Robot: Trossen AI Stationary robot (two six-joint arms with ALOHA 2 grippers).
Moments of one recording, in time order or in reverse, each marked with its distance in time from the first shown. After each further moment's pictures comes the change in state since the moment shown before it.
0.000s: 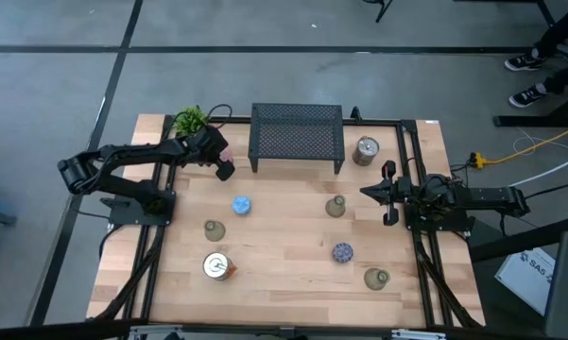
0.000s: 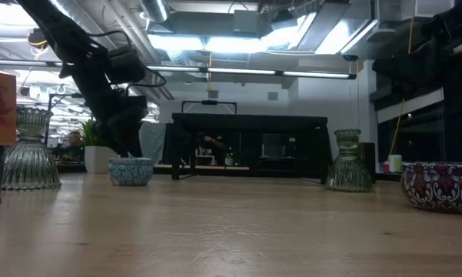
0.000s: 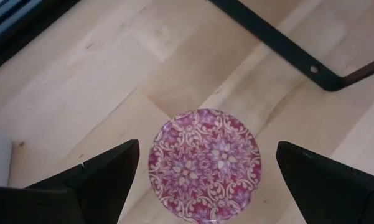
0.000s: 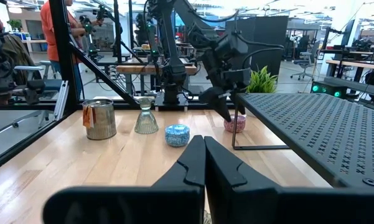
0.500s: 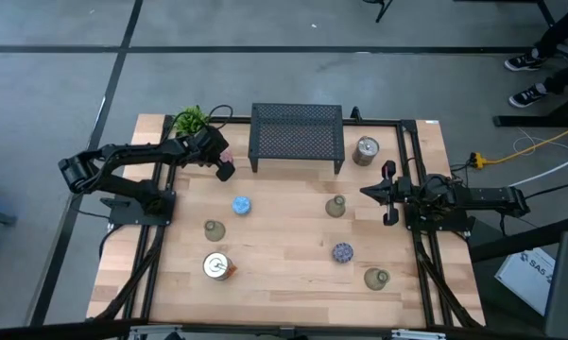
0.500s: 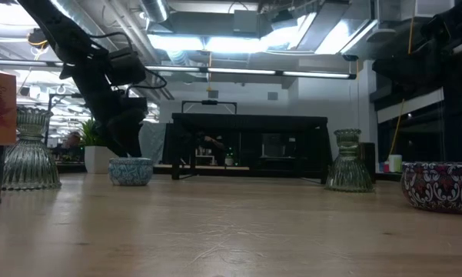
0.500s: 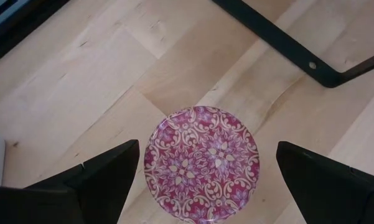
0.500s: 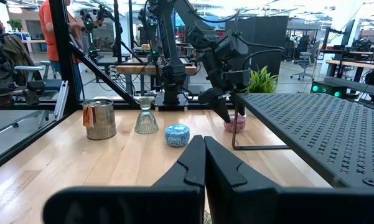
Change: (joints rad) left arm 0.000 0.009 0.000 0.001 0.008 0.009; right arm 0.000 0.000 0.000 0.000 0.000 0.000
